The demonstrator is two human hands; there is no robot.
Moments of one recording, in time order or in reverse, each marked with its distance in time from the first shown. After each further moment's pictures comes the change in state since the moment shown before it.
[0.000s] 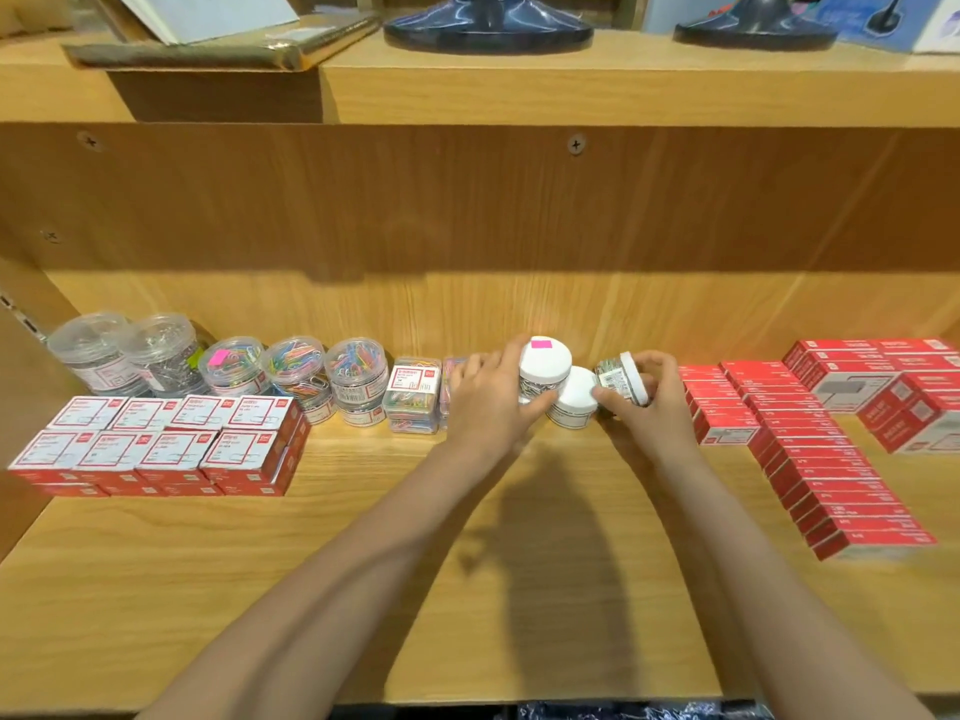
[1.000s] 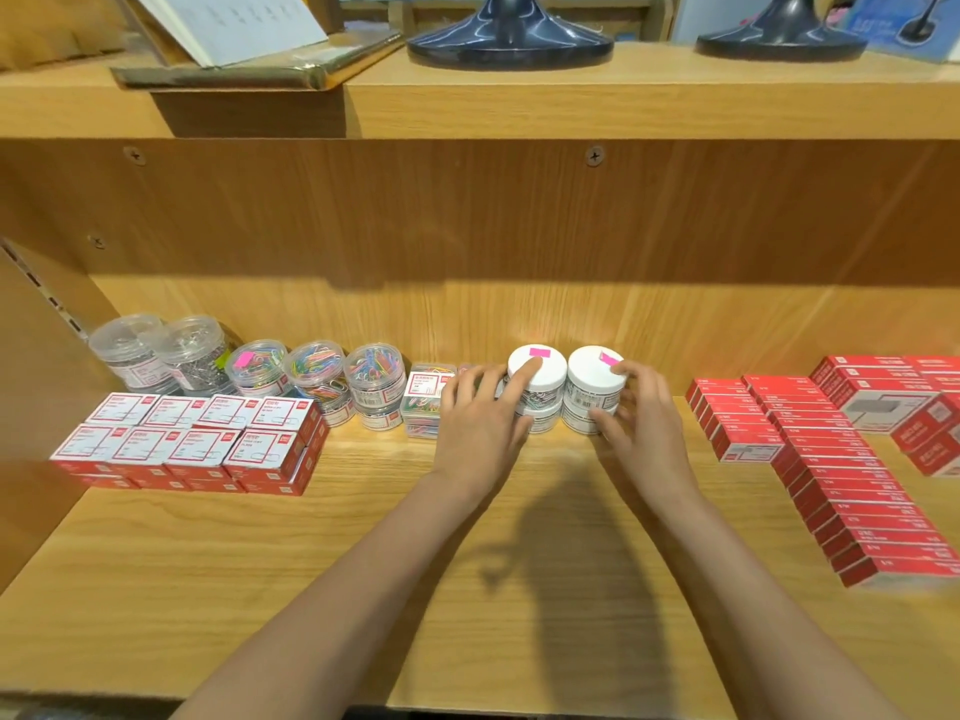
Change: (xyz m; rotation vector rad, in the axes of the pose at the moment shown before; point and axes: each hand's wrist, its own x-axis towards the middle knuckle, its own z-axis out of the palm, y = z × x) left_hand -0.022 -0.028 0.007 0.237 0.154 0.126; right_hand -0.010 -0.005 0.016 -0.187 -0.086 -0.340
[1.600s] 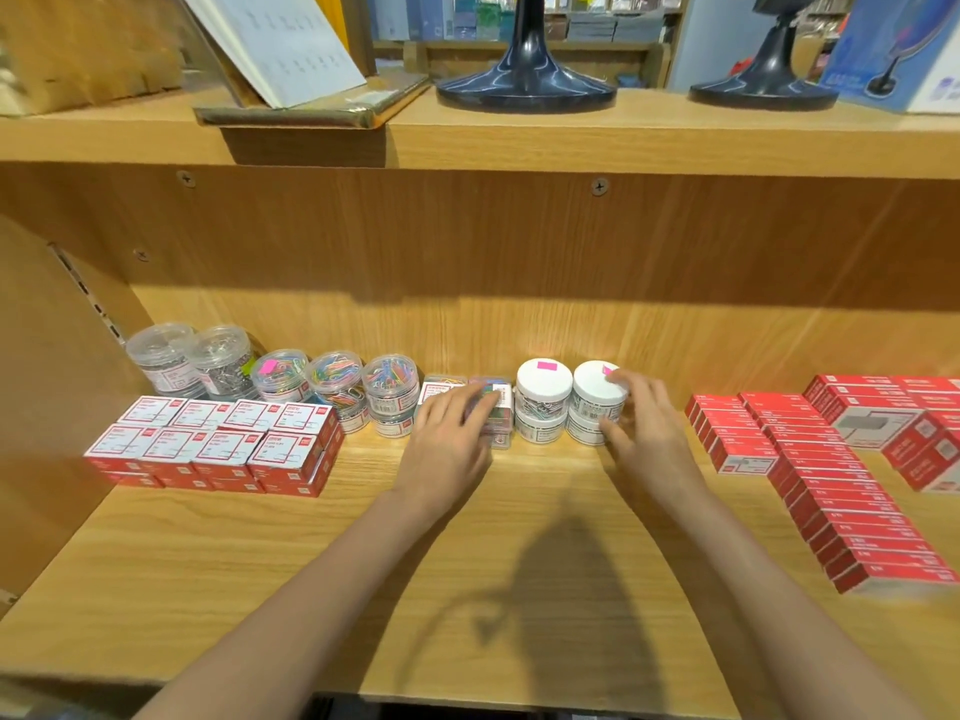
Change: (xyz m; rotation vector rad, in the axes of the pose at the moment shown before) left_hand -0.025 -0.039 -0.017 -0.028 0.041 0.115; right_hand 0.001 -0.012 -0.011 -0.162 -0.084 -0.036
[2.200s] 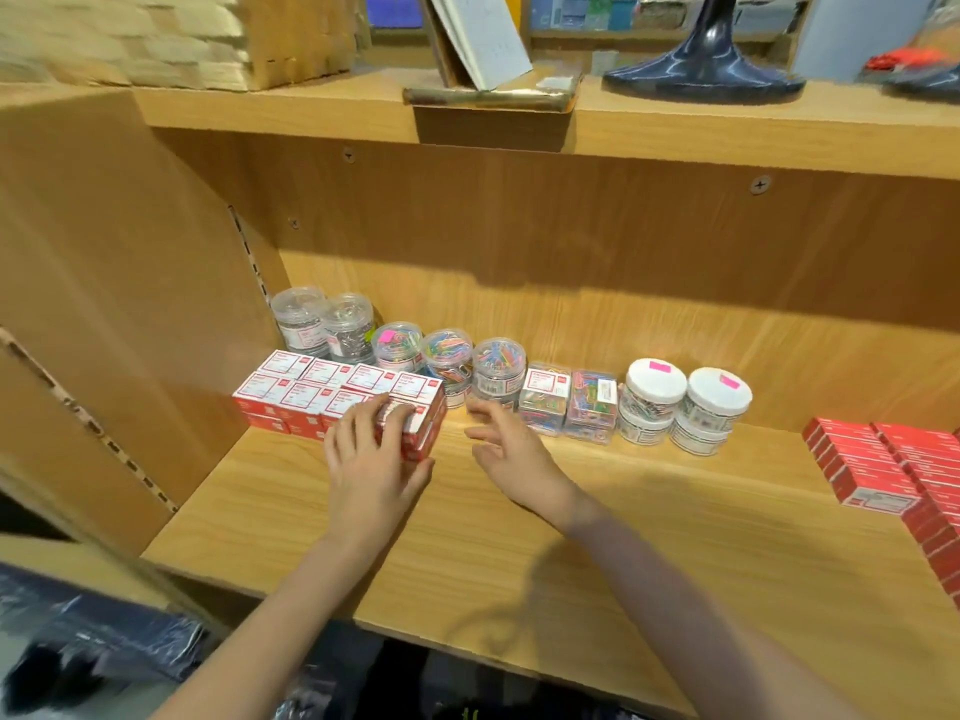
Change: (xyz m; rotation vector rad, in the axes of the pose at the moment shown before) left_hand -0.108 -0.082 -0.075 0.263 0.073 -0.476; right_hand -0.017 -0.138 0.146 0.394 -0.607 -0.031
